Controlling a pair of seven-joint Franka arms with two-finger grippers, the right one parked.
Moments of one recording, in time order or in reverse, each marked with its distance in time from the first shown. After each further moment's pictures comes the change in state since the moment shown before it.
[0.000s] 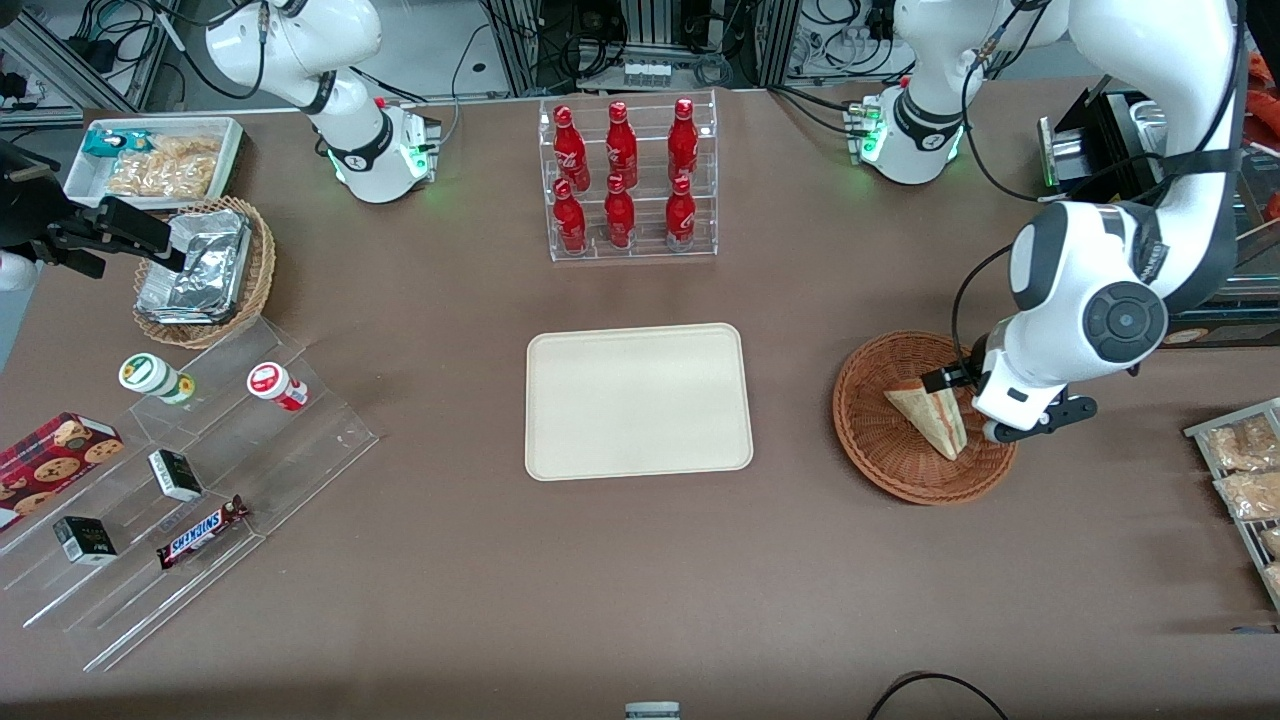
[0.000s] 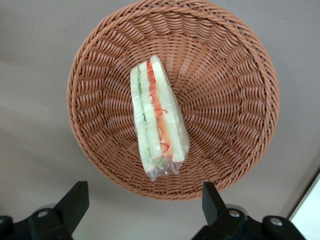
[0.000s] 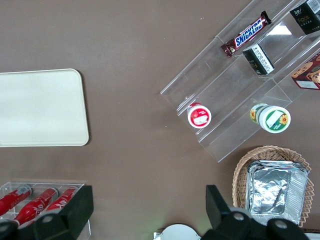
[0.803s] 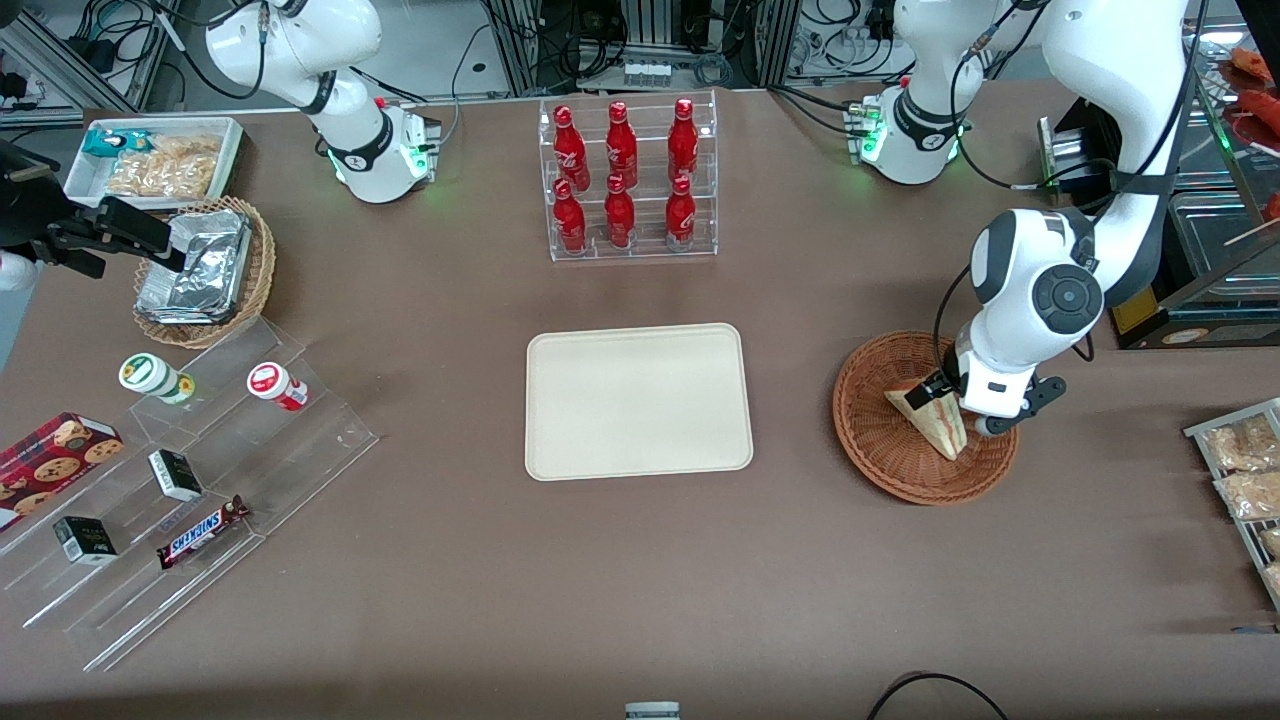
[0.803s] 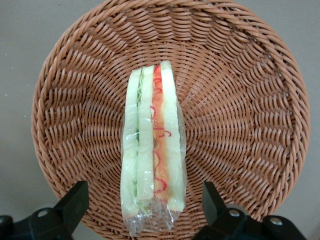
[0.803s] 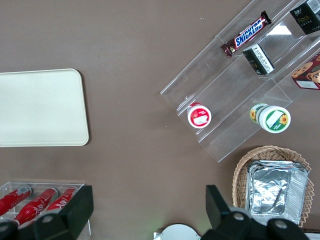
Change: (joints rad) arm 0.000 -0.008 0.000 -0.232 0.000 0.354 -0.253
